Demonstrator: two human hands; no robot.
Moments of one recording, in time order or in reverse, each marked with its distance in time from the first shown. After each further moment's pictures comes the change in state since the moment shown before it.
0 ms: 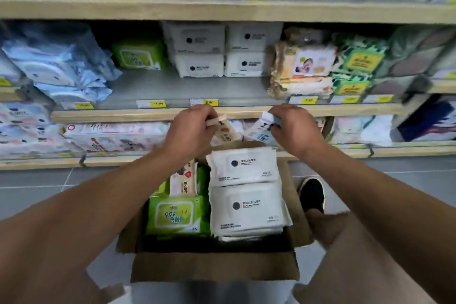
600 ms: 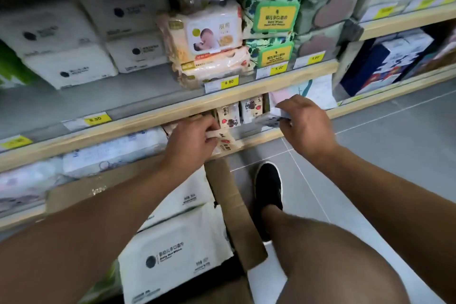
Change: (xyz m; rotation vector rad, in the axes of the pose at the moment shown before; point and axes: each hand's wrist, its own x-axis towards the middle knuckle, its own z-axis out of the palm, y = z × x) left_hand 0.080 0.114 0.193 -0.132 -0.238 0.204; right_hand -0.045 0.236 0.020 -0.108 0.180 0.214
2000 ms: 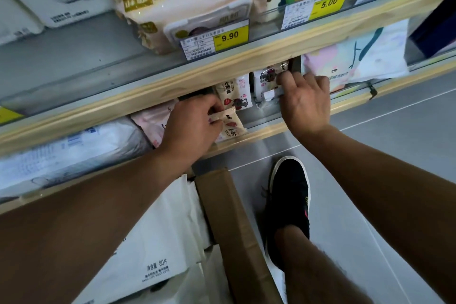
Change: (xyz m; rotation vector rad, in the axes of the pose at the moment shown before) left_hand 0.085 -0.083 0.120 0.012 -0.077 -0.119; right_hand 0.055 0.071 0.211 -0.246 0.044 0.074
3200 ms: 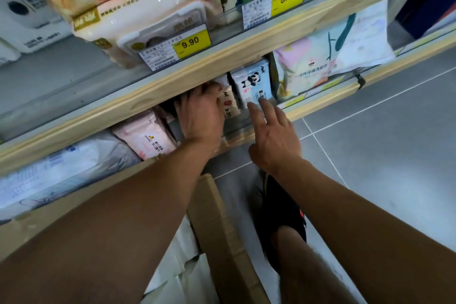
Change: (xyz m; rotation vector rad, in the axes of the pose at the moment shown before) left_hand 0.046 0.021 0.073 0.347 0.237 -0.113; right_hand -0.056 -0.028 -0.015 0.268 -0.557 0.137
